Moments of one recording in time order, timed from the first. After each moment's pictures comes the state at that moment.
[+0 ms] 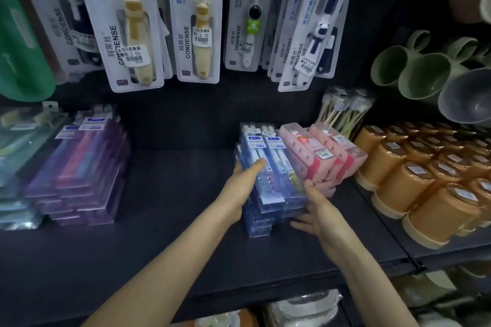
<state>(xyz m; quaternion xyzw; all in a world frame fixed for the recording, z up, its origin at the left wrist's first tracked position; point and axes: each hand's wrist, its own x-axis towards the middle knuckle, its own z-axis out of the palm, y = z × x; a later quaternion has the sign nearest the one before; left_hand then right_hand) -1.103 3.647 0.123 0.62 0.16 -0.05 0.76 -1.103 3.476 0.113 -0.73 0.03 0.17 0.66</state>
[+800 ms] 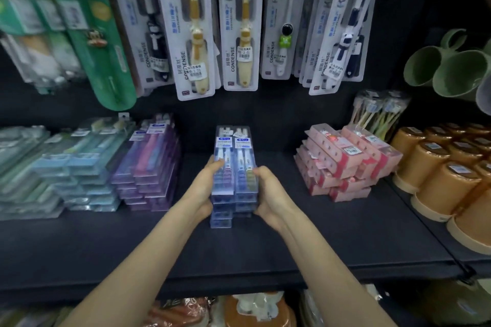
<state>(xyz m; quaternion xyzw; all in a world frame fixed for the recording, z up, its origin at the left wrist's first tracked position) -1.171 3.744 0.131 0.51 0.19 0.04 0.84 -1.131 3.614 0.126 -0.61 -0.08 0.33 0.72</state>
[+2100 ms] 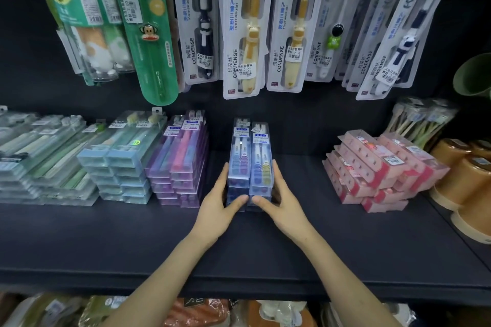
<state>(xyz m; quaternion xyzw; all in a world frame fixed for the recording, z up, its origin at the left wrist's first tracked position) -1.212 3.782 0.071 0.79 0.09 0.18 0.58 -1.127 3.629 0.071 -0.76 -0.28 0.14 0.56</state>
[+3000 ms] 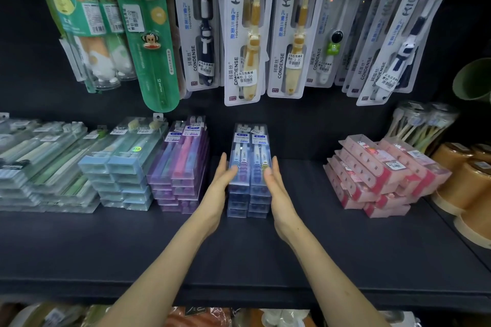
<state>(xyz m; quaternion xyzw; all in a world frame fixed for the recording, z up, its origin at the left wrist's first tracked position) -1.192 3.787 0.110 0.65 0.12 0.12 0.74 -1.131 3.660 0.095 -0.65 -0.20 0.20 0.70</state>
